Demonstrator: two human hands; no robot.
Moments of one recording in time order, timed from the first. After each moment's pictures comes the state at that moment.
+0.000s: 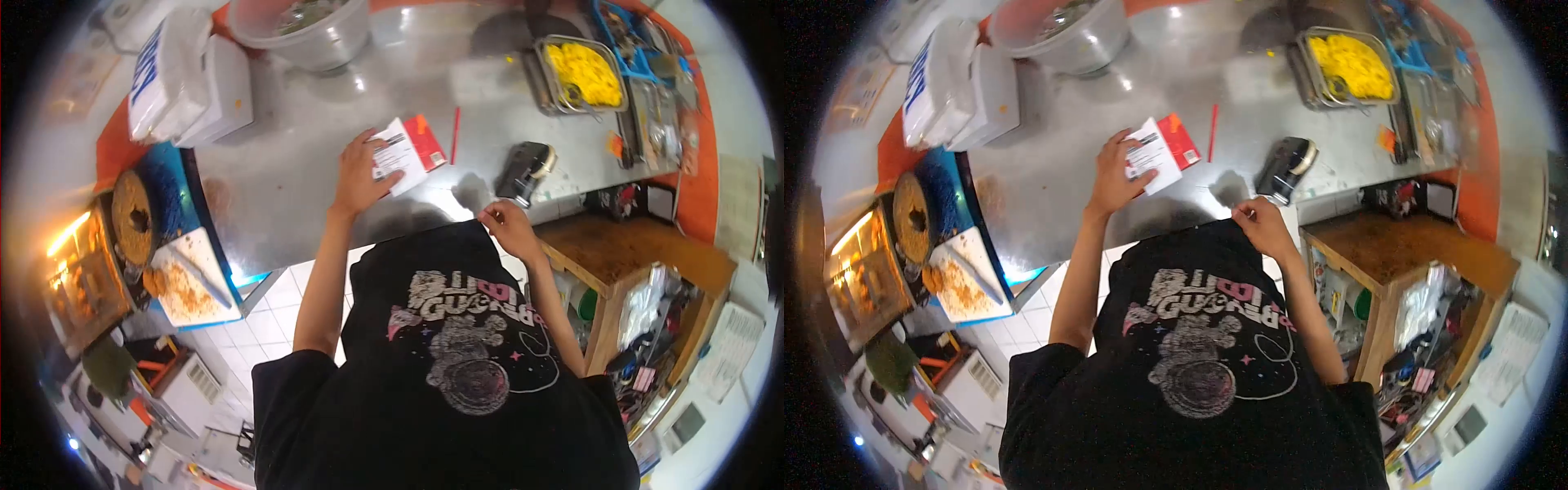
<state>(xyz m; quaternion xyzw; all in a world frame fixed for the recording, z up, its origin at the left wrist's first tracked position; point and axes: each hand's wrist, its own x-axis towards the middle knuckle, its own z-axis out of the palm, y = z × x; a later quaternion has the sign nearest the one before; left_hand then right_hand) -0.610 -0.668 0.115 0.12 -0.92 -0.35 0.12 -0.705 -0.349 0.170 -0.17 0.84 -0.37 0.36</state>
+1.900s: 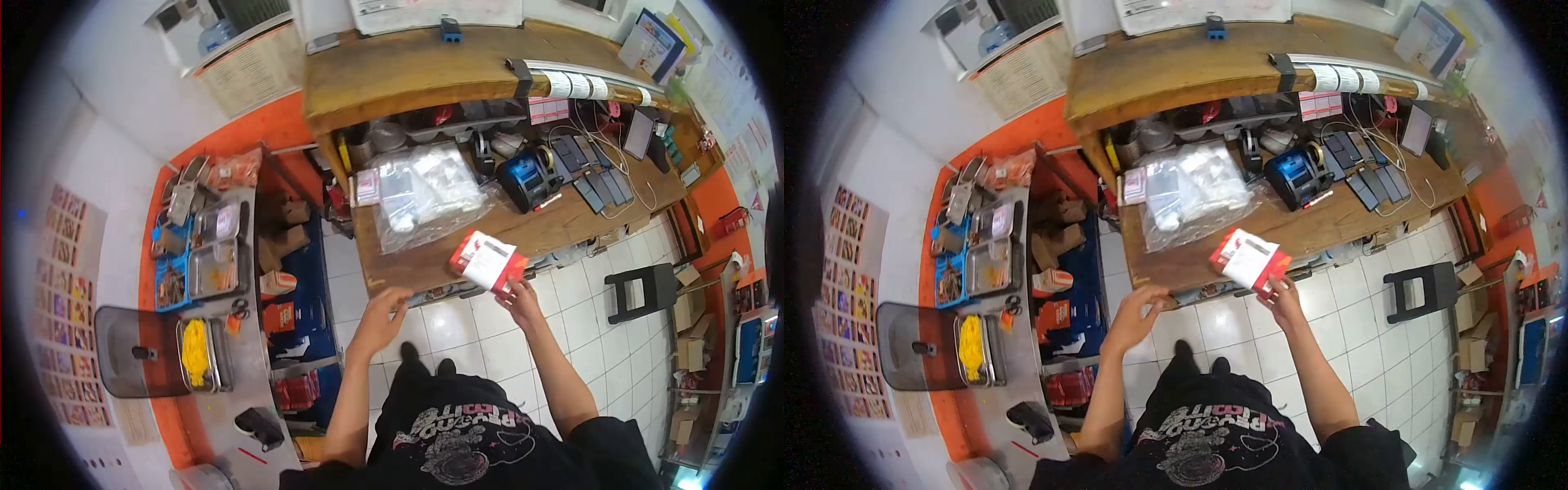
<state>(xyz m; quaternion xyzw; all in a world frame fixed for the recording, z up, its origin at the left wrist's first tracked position) -0.671 0.103 0.259 -0.52 -0.70 -0.41 -0.28 -0.389 0.309 0.126 0.49 0.24 -0.78 -0.31</state>
